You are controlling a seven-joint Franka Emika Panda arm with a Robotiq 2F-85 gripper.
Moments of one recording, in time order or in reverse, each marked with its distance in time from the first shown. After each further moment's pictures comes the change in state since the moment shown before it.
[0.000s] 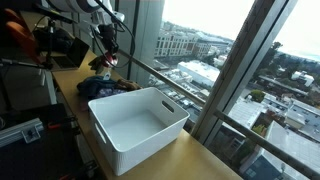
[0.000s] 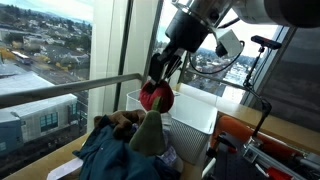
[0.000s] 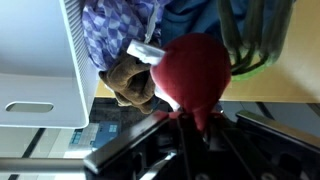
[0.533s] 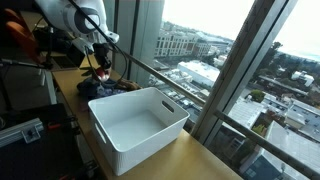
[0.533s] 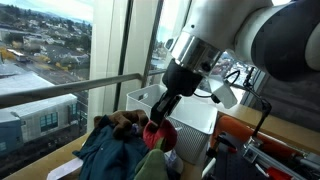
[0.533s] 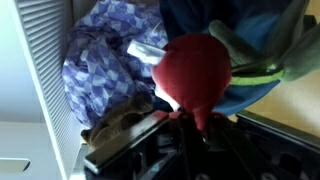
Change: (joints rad) arm 0.025 0.110 0.000 -0.070 0.001 0.074 0.031
